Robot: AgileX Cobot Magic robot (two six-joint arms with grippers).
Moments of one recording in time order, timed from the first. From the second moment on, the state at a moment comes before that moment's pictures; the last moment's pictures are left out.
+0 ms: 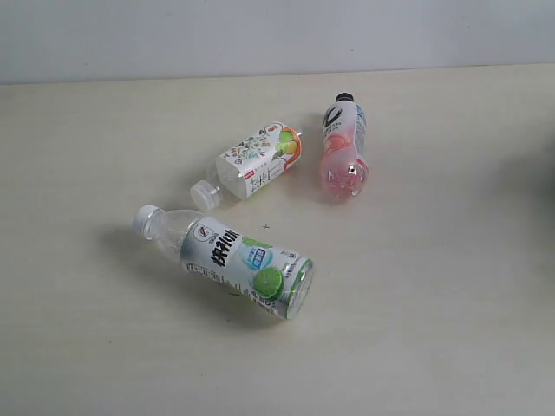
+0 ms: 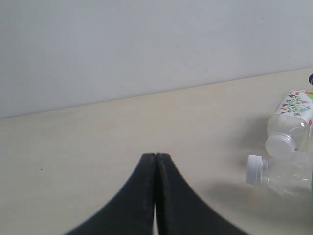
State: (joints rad) left arm -0.02 0.01 0.00 0.11 0.22 0.02; right arm 0.43 0.00 -0.26 -0.09 0.38 0.03
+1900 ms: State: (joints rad) left arm -0.02 0.01 0.00 0.11 0.22 0.02; right arm 0.65 1.86 -1.38 0.35 0.87 -0.57
